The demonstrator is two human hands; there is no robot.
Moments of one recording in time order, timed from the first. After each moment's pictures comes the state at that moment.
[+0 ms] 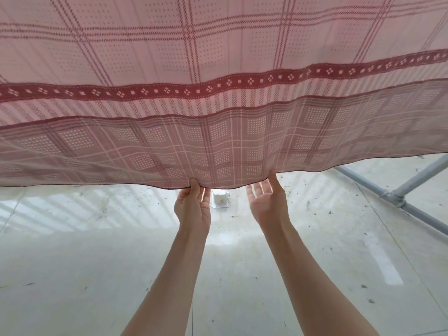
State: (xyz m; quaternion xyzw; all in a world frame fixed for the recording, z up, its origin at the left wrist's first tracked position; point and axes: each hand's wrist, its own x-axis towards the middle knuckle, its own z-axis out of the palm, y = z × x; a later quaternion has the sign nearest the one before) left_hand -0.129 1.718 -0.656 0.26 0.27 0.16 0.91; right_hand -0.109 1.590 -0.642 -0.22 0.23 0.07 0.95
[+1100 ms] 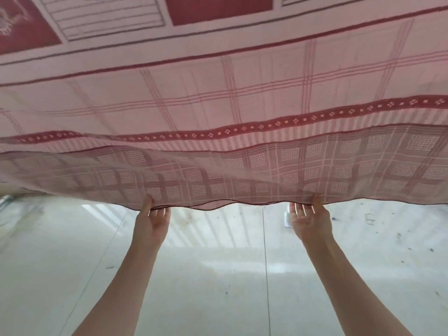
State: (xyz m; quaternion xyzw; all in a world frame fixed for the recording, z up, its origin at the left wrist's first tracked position) left_hand -0.232 1.962 -0.596 0.27 0.23 0.26 0.90; right_hand -0.130 1.675 -0.640 -0.15 0.27 0.09 0.95
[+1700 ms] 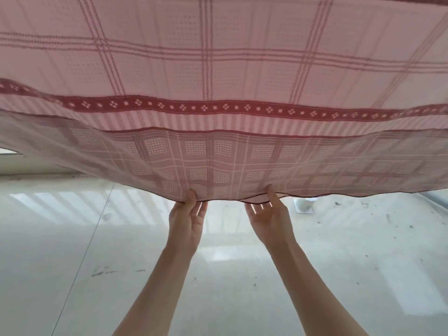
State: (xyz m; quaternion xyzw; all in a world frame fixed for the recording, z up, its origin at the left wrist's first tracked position) left_hand -0.225 2.026 -0.650 0.30 0.19 0.13 0.93; right_hand -0.196 1.876 -0.633 -0.24 0.18 0.13 0.95
